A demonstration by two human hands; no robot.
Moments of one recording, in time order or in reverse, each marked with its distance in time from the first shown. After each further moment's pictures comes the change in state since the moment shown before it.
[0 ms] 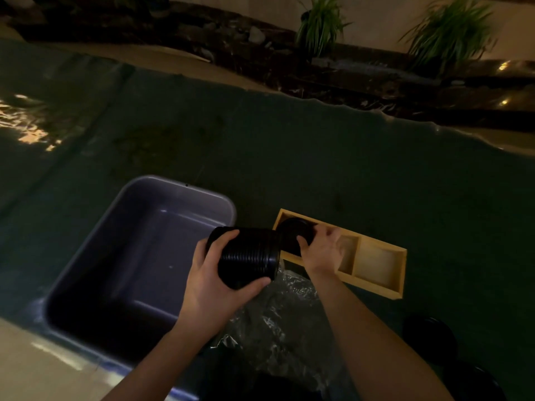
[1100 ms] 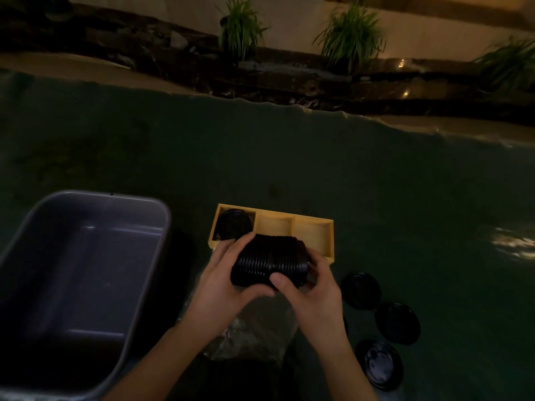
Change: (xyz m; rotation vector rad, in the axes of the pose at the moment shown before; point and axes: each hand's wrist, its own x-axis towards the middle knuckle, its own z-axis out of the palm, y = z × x) left_hand -0.024 0.054 0.063 -0.187 -0.351 0.259; right_hand -0.174 0.069 -0.151 0.867 0.012 -0.025
